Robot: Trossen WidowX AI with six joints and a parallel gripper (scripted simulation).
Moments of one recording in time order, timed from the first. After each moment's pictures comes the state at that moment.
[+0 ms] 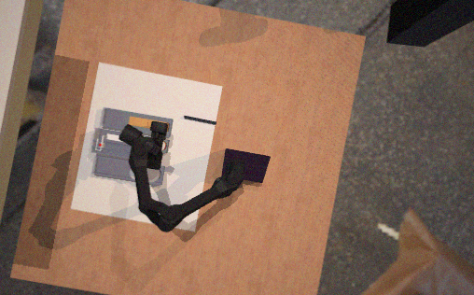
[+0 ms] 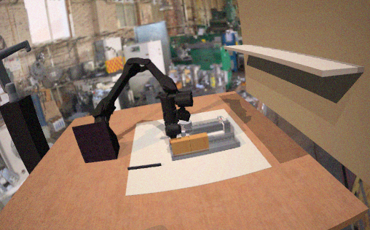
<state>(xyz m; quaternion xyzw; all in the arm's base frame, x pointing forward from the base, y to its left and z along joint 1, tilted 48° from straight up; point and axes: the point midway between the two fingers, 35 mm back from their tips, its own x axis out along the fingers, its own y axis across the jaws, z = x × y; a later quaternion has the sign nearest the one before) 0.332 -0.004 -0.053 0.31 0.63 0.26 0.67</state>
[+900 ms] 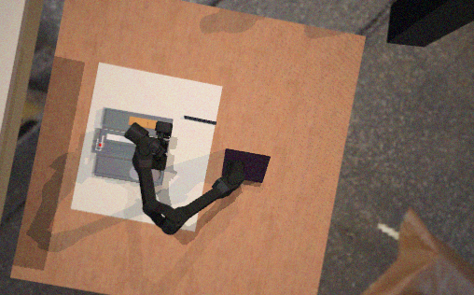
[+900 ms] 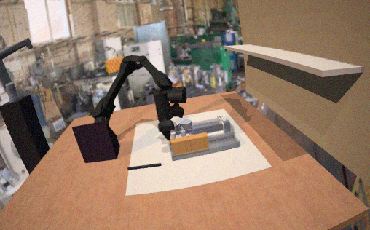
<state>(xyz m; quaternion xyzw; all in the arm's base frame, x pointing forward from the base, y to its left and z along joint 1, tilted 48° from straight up) 0.306 -0.020 -0.041 0.31 0.63 0.26 0.67</state>
